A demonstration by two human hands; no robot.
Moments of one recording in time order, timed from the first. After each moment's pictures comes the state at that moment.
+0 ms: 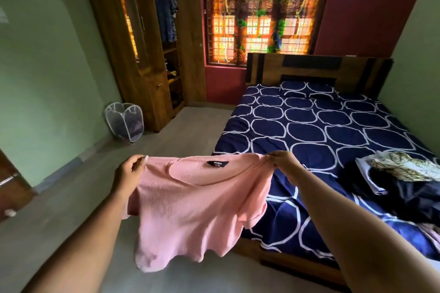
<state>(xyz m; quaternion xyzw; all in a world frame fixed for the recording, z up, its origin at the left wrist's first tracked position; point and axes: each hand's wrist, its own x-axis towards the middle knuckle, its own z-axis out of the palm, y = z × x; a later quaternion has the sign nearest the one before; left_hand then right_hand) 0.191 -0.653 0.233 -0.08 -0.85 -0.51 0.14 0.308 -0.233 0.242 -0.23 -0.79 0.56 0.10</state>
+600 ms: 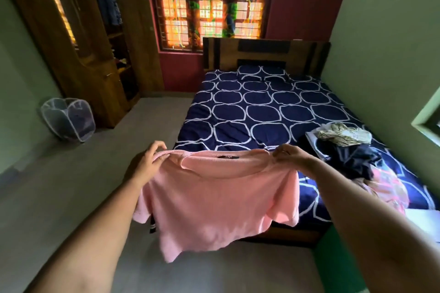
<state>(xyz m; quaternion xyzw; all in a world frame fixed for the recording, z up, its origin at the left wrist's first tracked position) 0.214 -0.534 0.229 -0.30 -0.89 -0.33 0.09 0.430 -0.151 0.245 -0.23 -0.81 0.53 0.05</state>
